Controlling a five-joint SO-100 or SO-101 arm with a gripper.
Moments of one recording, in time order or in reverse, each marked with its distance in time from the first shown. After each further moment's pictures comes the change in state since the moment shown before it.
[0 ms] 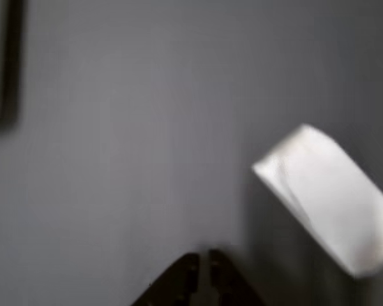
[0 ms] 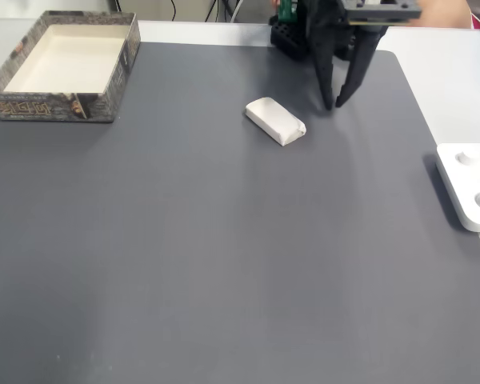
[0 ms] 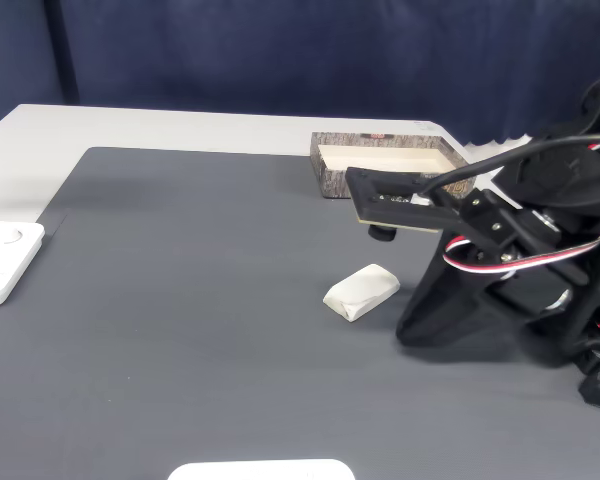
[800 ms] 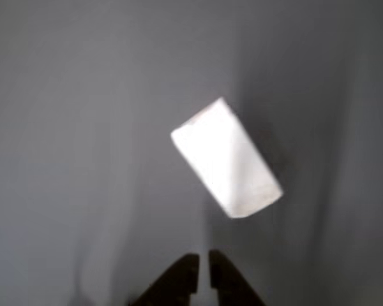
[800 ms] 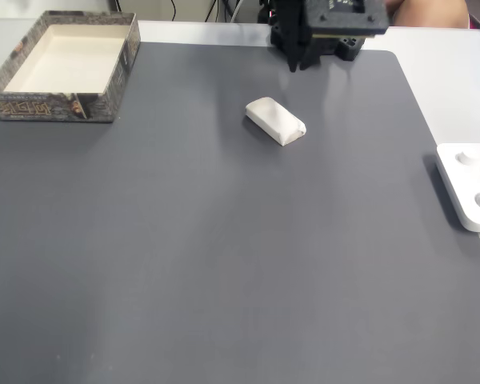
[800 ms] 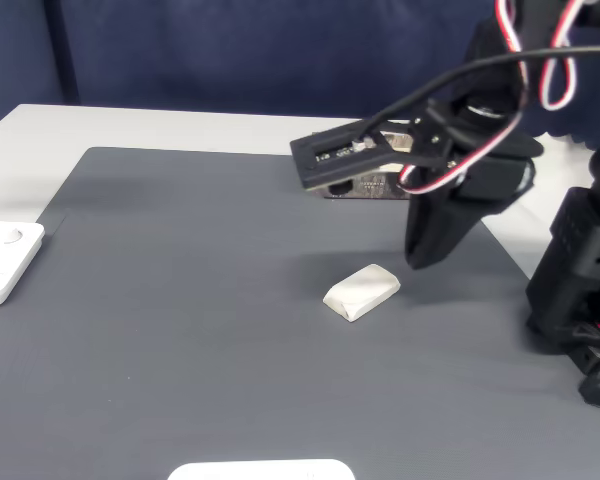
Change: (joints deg) arm 16.1 -52.4 -37.5 6.2 22.9
